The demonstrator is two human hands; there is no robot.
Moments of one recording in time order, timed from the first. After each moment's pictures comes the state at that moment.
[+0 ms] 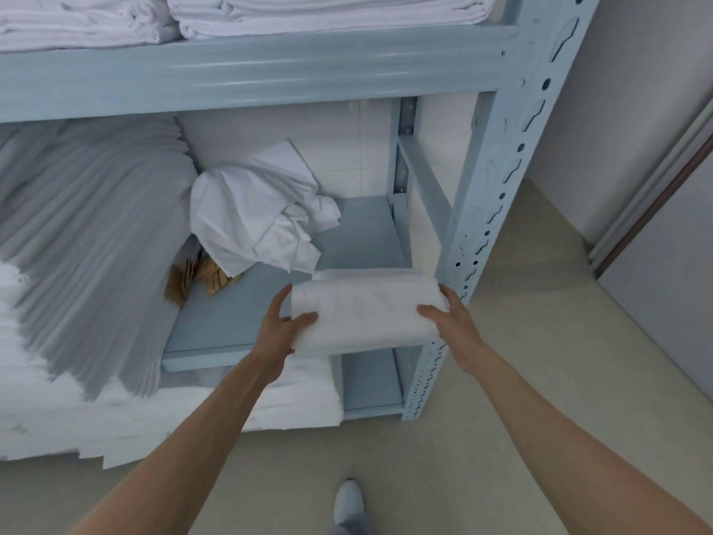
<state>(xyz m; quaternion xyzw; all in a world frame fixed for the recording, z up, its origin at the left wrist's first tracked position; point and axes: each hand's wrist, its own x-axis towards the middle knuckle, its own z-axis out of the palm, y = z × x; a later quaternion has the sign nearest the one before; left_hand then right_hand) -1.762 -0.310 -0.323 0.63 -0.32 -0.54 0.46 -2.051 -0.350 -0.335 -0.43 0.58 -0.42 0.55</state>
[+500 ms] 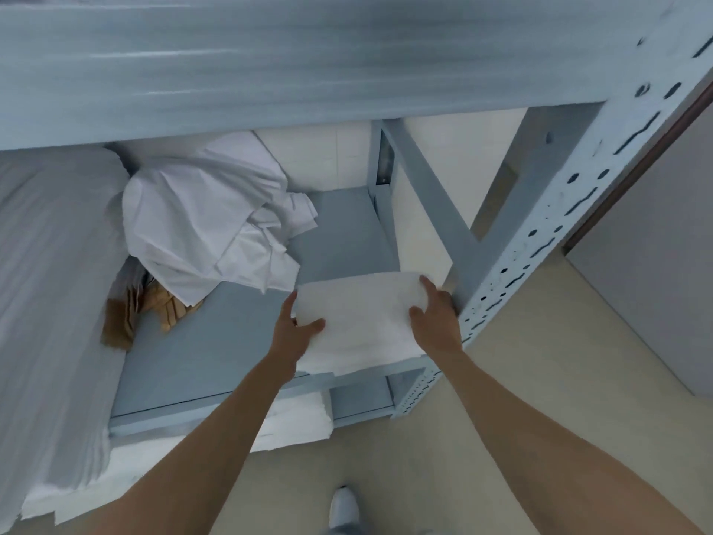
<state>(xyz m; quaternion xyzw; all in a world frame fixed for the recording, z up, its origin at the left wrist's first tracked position) -1.756 -0.455 -0.386 0.64 -0.34 -0.56 0.41 -1.999 -0.462 -0.373 -0.55 0.75 -0.24 0.28</state>
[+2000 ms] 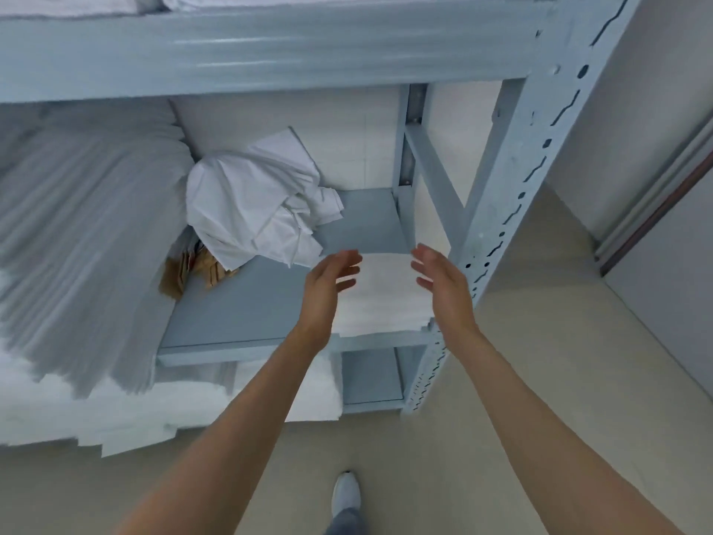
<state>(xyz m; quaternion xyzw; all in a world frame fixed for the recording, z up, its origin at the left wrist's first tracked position) -1.834 -0.341 -0.267 0.55 -0.38 -0.49 0.56 -2.009 -0.353 -0.271 -0.46 0.52 -0.51 0.51</state>
